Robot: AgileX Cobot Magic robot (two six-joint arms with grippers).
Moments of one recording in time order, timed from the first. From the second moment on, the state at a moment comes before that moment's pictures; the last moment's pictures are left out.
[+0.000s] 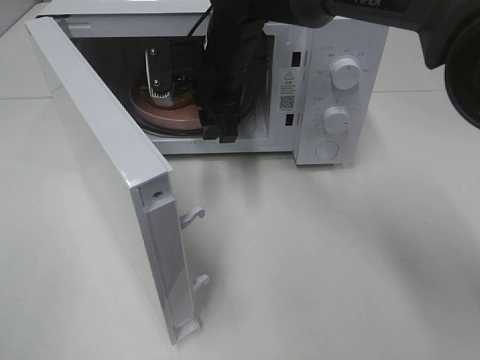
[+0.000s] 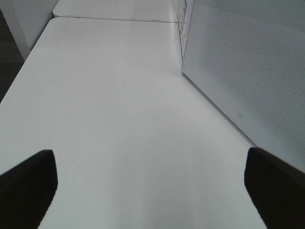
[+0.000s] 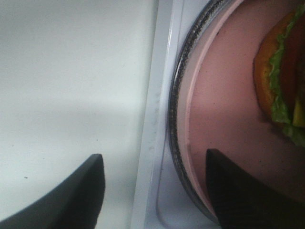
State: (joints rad) left arm 0.04 0.00 -0.52 -0.08 1.09 0.03; right arm 0.64 2.32 -2.04 -0.06 0.87 -1.15
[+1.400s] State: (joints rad) left arm 0.04 0.00 -0.52 -0.08 1.09 0.03; right arm 0.64 1.68 -1.22 -0.05 0.88 -0.99
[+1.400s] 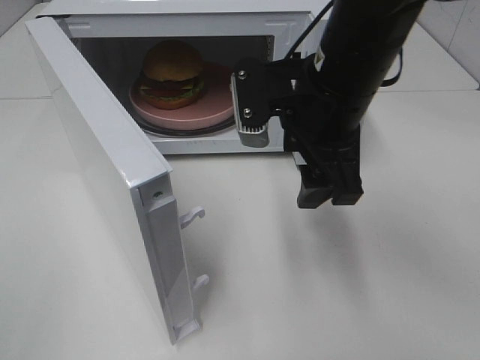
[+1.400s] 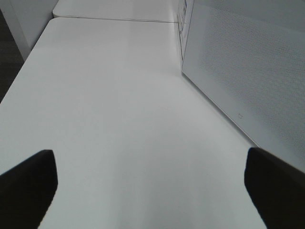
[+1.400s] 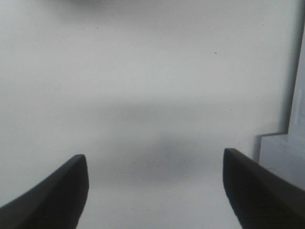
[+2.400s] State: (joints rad) left arm 0.04 0.00 -0.52 -0.08 1.09 0.03; right arm 0.32 1.19 -0.81 -0.05 0.79 -0.35
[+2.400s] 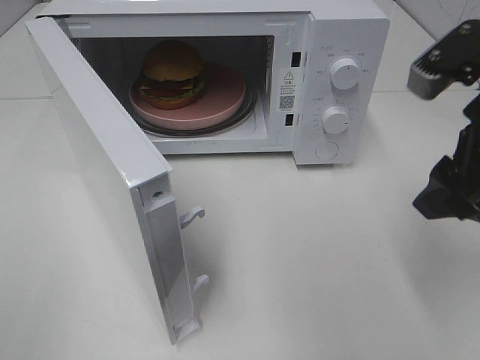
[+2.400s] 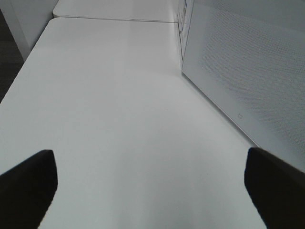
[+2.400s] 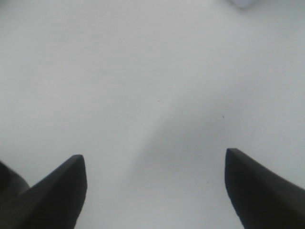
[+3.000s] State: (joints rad) left arm 0.04 0.00 -0.52 -0.08 1.09 0.03; right arm 0.02 0.99 -0.70 -0.07 0.86 0.08
